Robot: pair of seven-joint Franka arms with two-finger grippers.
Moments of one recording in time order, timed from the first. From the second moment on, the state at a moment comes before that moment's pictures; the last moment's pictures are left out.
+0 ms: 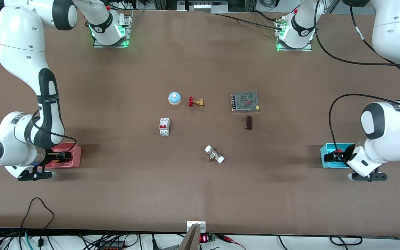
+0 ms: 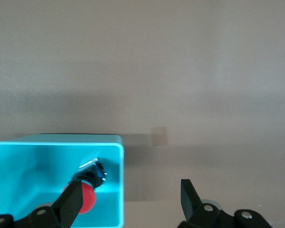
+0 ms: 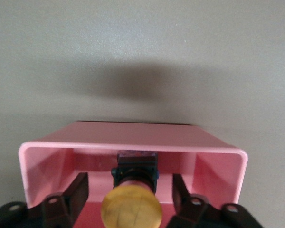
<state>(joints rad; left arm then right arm) 0.09 0.64 -0.04 -1.47 -0.04 2.09 0.03 0.14 0.87 -0.35 -1.33 0.22 2.07 -0.33</state>
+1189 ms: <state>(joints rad) 0.07 0.17 -0.05 -1.47 -0.01 1.63 0.00 0.29 0.39 -0.35 -1.29 0.20 1.56 -0.13</state>
